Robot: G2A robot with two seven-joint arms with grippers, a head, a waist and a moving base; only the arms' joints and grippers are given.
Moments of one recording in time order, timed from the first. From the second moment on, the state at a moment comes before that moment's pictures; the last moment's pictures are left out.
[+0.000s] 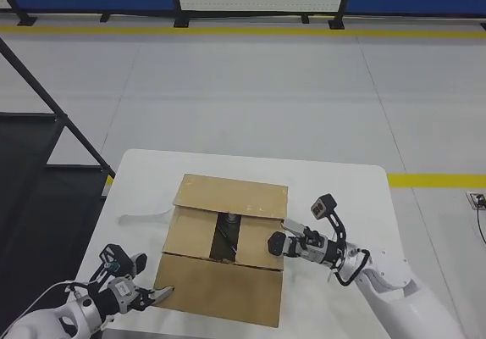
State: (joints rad) left arm 1.59 -1.09 -1.76 -1.83 0.91 -0.78 -0.50; right arm -0.95 -1.08 1.05 -1.44 0.66 -0.19 0.84
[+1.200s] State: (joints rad) left arm 1.64 -1.06 -1.74 -1.83 0.92 -0.78 -0.46; right arm -0.51 -1.28 0.84 -0.99 0.68 -0.33 0.48
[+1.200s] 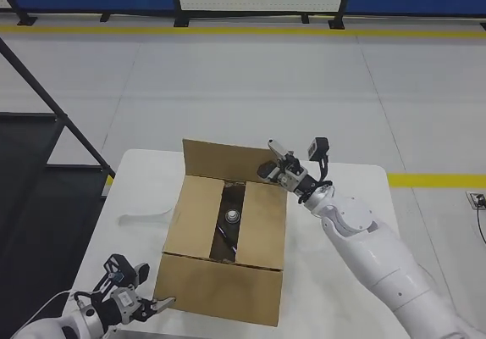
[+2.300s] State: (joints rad) left arm 1.64 -1.05 -1.70 -1.83 0.95 -0.76 -0.44; right arm -0.47 -1.33 0.86 -0.95 0.58 -0.24 0.25
